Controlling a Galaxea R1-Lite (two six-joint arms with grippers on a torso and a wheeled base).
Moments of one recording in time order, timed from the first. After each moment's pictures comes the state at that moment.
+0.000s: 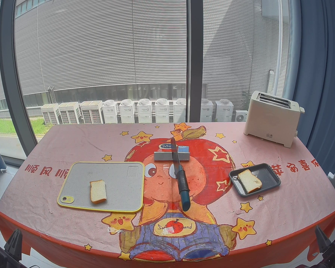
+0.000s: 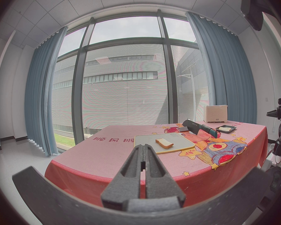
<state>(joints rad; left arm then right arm) 0.00 0.02 -0.02 0.00 -0.03 0.02 0.08 0.16 -0.05 0.03 0.03 -0.02</state>
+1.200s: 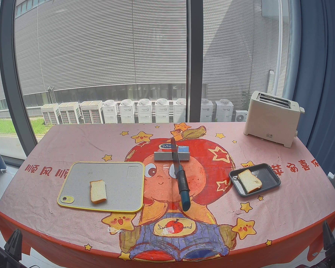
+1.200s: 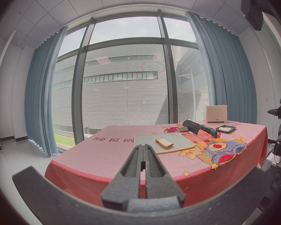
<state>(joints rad) 0.00 0.02 -0.02 0.00 -0.03 0.02 0.00 0.03 -0.02 0.01 0.01 0.00</state>
